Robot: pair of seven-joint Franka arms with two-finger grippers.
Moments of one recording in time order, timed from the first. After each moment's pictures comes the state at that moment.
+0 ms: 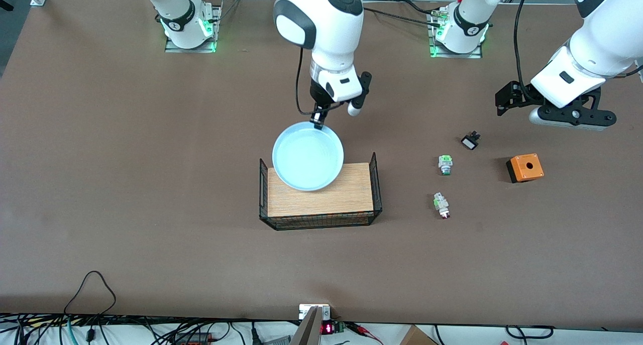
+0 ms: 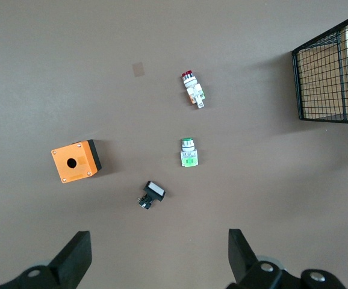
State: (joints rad) left arm -0.01 -0.01 -0.15 -1.71 0.02 1.66 -0.06; right arm 0.98 0.56 -0.11 -1.37 -0.29 1.99 -0.27
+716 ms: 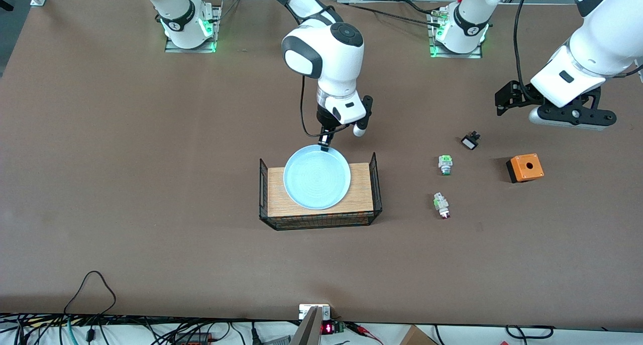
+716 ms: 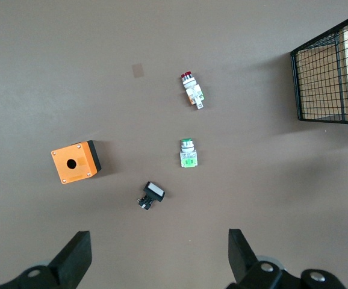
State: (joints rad) left arm -0.01 -0.01 -0.15 -1.70 0.02 1.66 -0.06; right arm 0.97 0.66 -0.11 -1.37 -0.35 2.13 -0.26
